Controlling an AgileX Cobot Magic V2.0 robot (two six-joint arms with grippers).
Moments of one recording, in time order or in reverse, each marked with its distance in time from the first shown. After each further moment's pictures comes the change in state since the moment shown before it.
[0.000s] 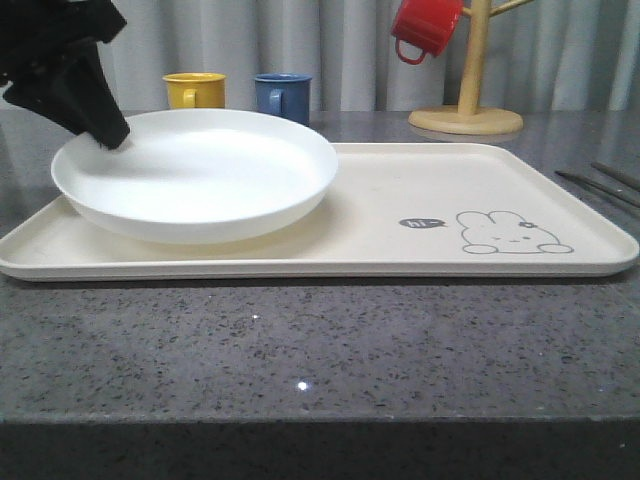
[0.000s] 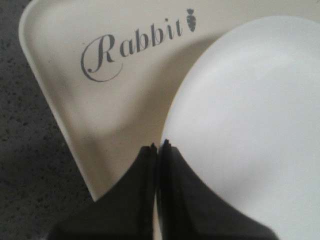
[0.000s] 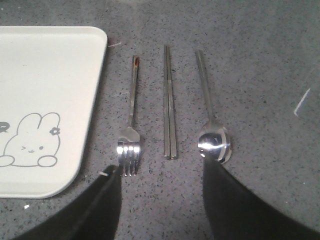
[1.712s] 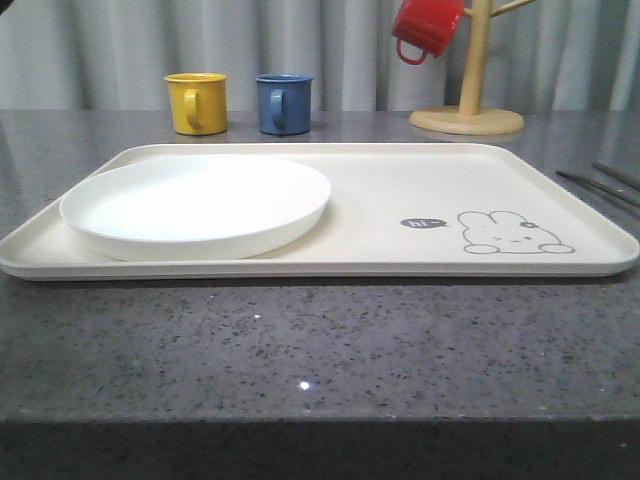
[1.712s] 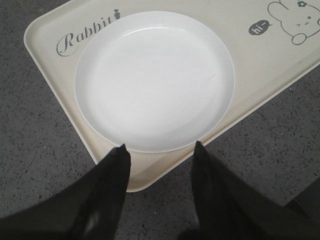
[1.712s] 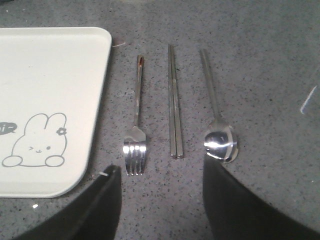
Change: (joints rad) left arm -0.494 -0.651 0.284 0.639 0.029 -0.614; right arm 0.000 0.000 0.002 0.030 0.002 0.000
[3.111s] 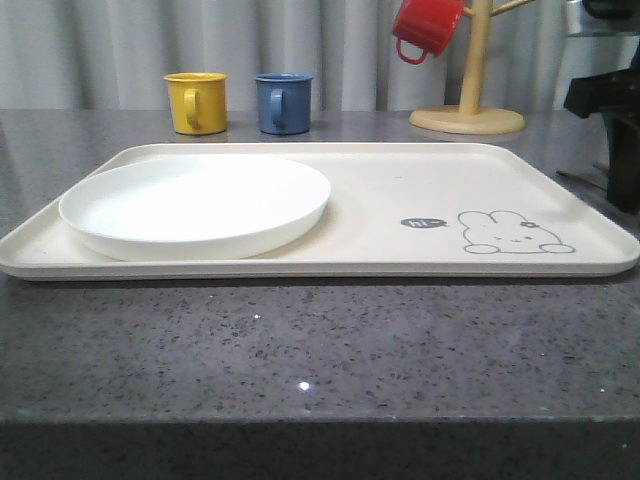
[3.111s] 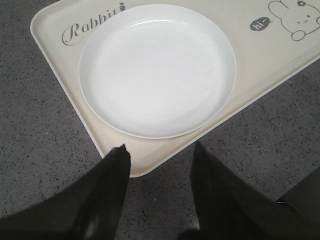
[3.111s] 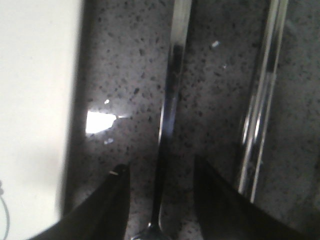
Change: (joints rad) left arm 0.000 -0.069 0.052 0.002 -0.008 -0.016; right arm 0.115 1.094 -0.685 -0.062 0.379 -0.019
